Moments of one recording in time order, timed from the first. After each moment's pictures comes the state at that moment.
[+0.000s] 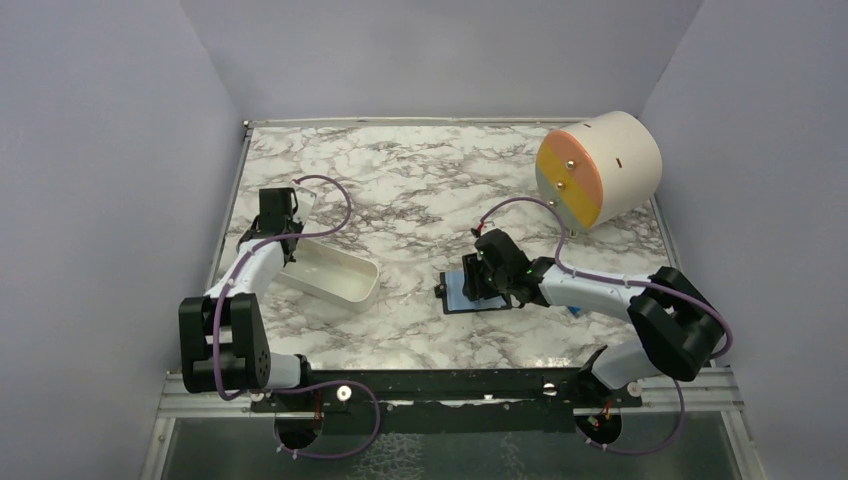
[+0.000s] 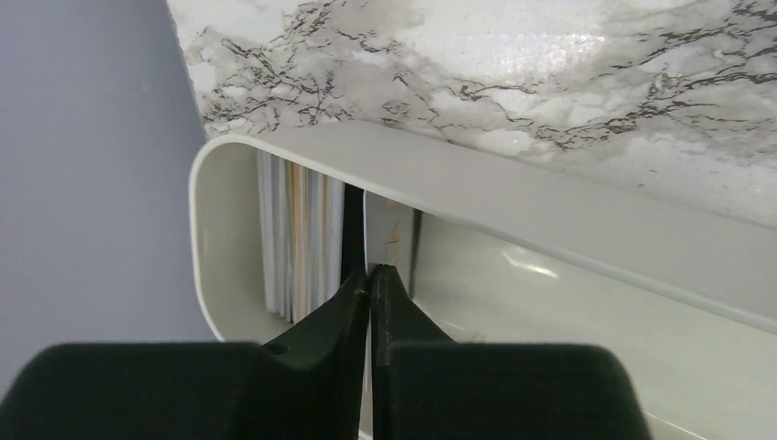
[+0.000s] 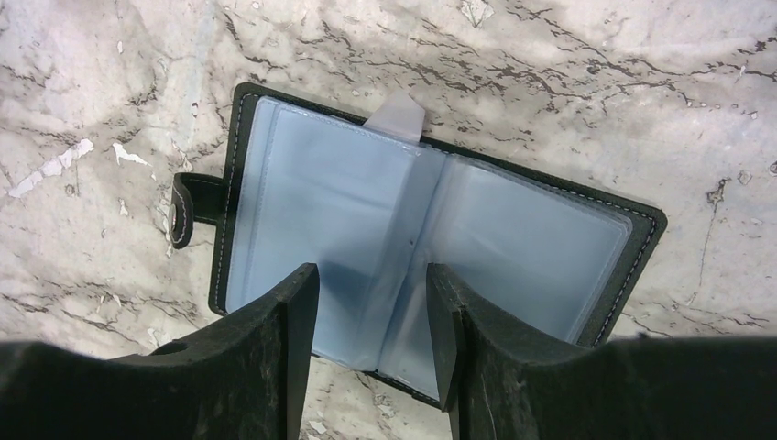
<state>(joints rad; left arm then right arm) 0.07 1.37 0.77 -0.30 -0.26 0.49 0.78 1.46 0.68 -0.12 0.08 0.45</state>
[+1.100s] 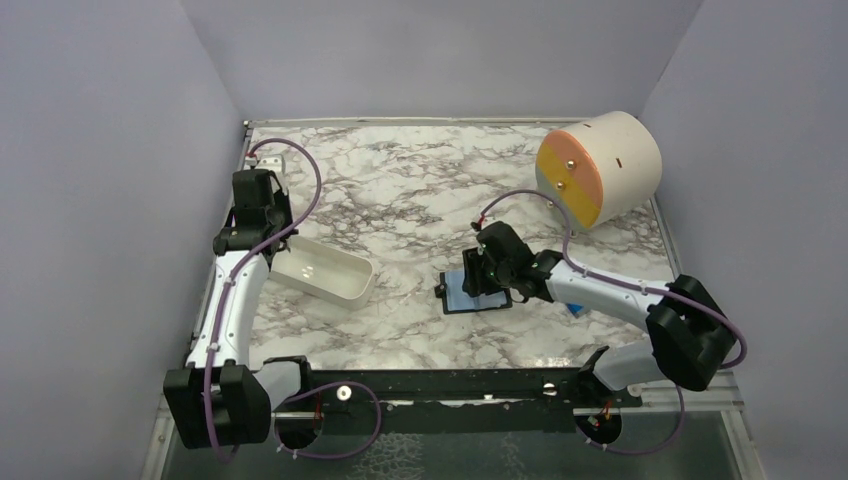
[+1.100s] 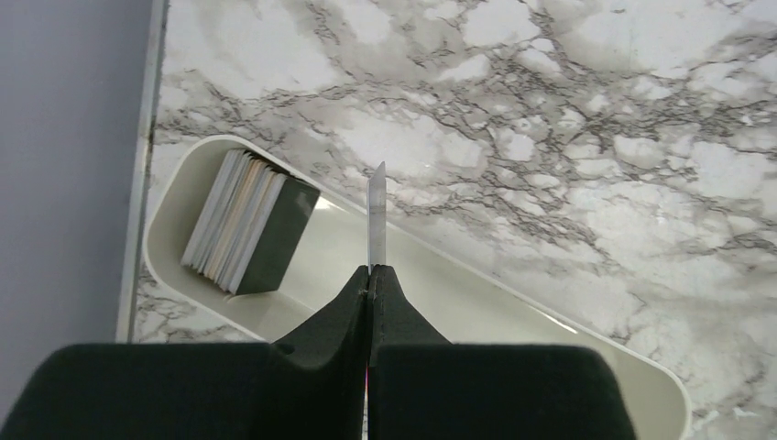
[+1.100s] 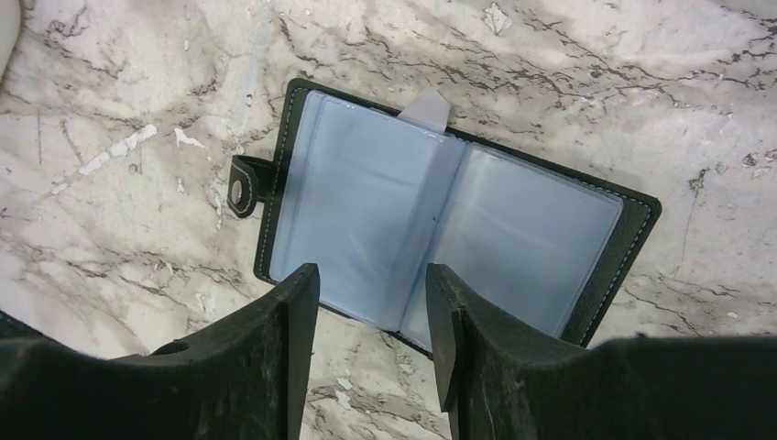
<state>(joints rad) 0.07 1.12 0.95 -0.52 -0.09 -0.01 0.78 1.39 0.75 -0.25 0.06 0.44</state>
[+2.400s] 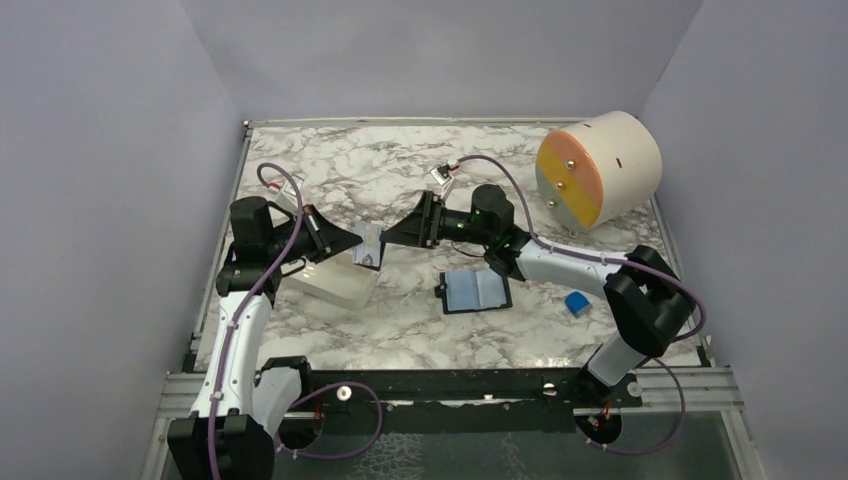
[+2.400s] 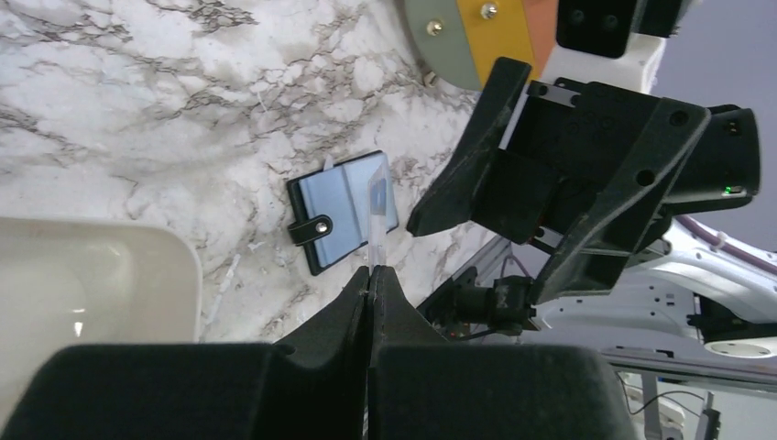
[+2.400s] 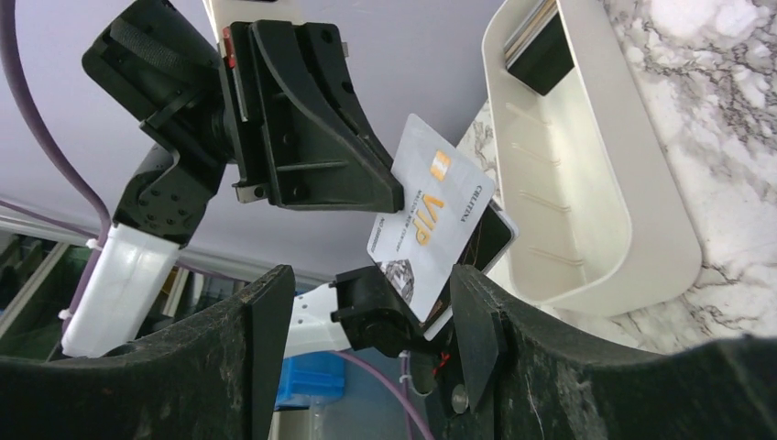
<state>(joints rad) 0.06 0.89 0.74 -0.36 0.88 -0.67 0.79 1.61 0.95 0.64 -0.58 1.03</state>
